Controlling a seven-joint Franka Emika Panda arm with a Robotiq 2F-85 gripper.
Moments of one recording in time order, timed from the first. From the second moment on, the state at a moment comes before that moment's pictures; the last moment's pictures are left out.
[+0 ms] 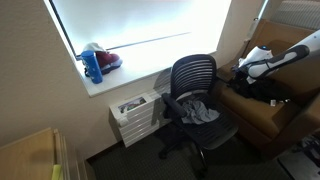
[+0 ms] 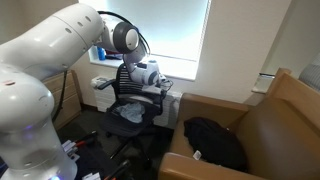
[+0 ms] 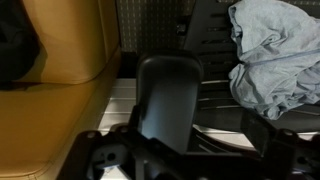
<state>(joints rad) 0.17 1.03 0.07 -1.52 -0.11 2.80 -0.12</state>
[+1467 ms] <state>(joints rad) 0.18 1.02 0.05 -1.49 -0.11 2.80 -0.09</state>
